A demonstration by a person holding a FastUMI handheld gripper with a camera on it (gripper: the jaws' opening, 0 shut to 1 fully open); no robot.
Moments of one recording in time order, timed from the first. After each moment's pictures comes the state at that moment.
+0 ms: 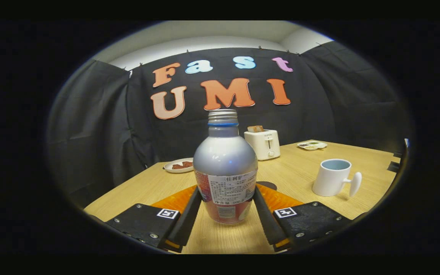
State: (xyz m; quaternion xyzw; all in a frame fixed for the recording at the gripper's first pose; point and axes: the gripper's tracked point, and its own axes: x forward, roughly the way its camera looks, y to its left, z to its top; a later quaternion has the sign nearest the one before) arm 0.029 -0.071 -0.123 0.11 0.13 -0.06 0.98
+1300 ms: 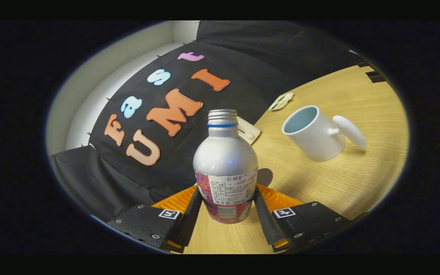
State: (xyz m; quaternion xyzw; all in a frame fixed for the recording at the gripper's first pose) arm 0.037 -0.134 -0.144 0.47 0.13 -0.10 0.87
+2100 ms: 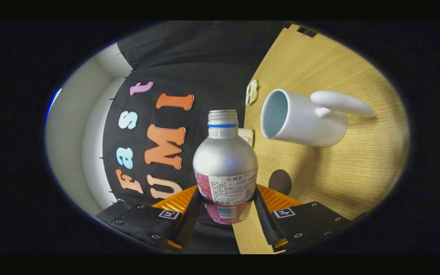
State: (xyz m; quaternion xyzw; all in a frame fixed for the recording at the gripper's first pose) arm 0.069 -0.170 -0.126 0.69 0.06 -0.12 0.71
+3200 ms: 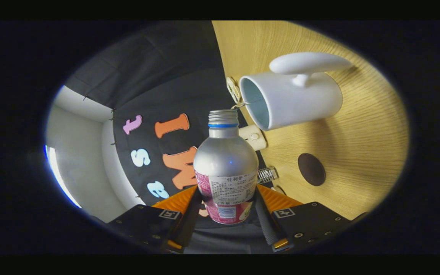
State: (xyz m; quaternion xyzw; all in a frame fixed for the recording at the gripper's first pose) arm 0.081 -0.185 -0.100 0.82 -0.01 -0.10 0.56
